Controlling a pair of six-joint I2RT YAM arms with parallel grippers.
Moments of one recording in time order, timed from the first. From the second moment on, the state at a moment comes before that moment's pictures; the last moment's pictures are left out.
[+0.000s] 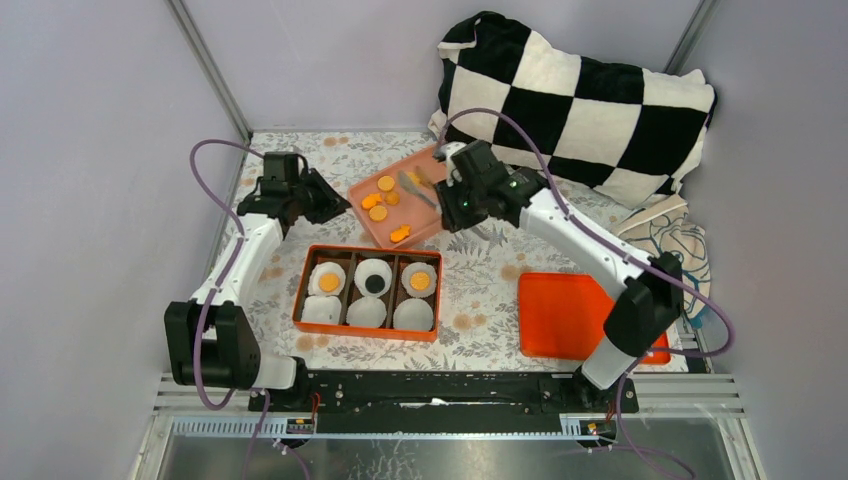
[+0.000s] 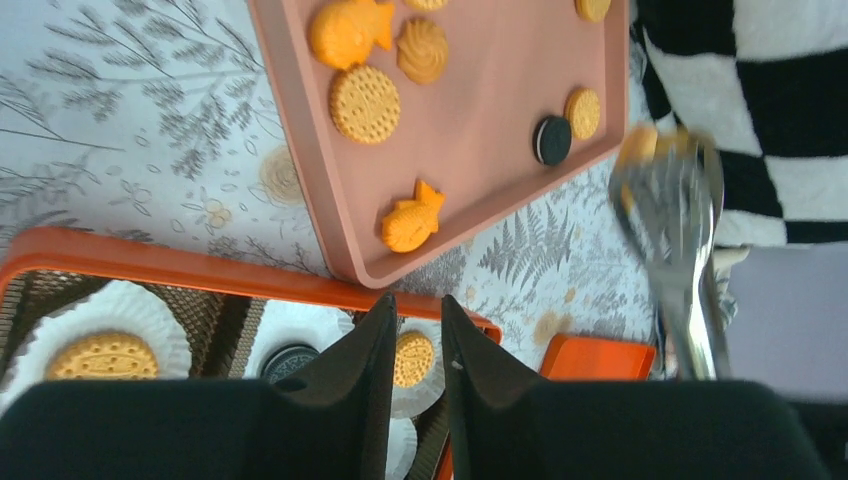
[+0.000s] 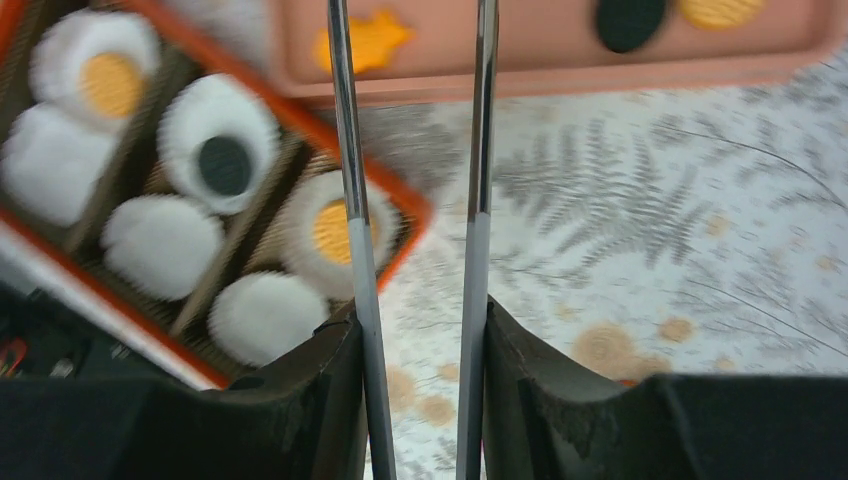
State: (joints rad) left arm -0.06 1.38 1.09 -0.47 0.31 -0.72; right arm 0.65 1.69 1.56 -0.78 -0.02 0.19
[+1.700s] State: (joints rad) left arm 0.22 1.40 1.18 -0.46 0.52 -0.77; right arm 1.18 1.92 1.65 -0.79 -0.22 0.19
